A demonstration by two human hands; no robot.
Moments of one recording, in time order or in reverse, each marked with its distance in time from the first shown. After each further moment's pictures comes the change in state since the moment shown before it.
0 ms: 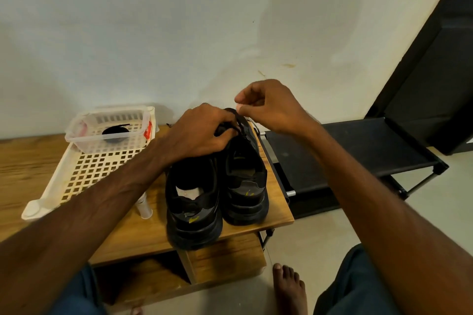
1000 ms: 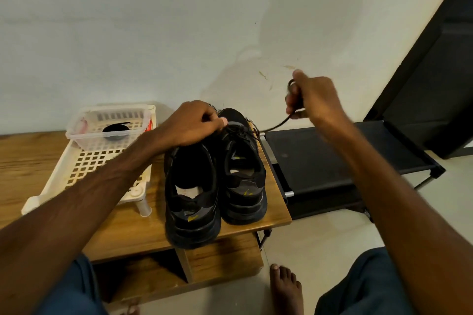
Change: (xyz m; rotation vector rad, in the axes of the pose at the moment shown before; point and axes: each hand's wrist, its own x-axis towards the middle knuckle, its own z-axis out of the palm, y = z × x) left_hand 0.000 -0.016 -0.010 -0.241 -0.096 -0.347; right_hand -0.022 0.005 -0.044 0.342 0.306 0.345
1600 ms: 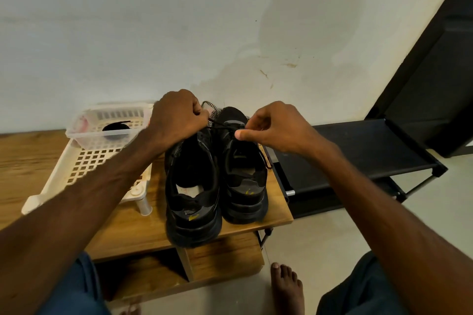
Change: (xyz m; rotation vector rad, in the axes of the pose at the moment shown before) left_hand -0.003 -0.004 -0.007 0.244 0.325 -0.175; right_hand -0.015 0.023 0.038 -0.589 -0.400 -0.268
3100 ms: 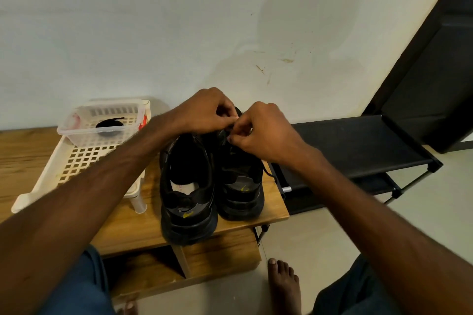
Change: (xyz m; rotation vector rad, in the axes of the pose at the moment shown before) left_hand 0.016 0.034 0.008 -0.231 -0.406 0.409; right_hand -0.007 -0.015 0.022 -0.098 0.085 -0.096
